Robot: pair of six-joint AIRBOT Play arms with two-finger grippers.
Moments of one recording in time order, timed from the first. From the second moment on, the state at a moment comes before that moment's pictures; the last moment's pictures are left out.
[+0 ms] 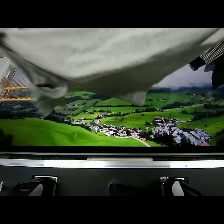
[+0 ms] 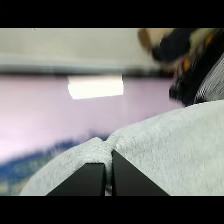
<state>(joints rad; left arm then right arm) 0.01 -0.87 1.69 1.00 -1.05 -1.46 -0.52 -0.84 1.57 -0.28 1.24 1.17</state>
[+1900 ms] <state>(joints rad) 0.03 -1.78 1.70 0.89 -1.10 -1.51 -0.26 -1.76 1.61 -0.80 1.16 1.37</state>
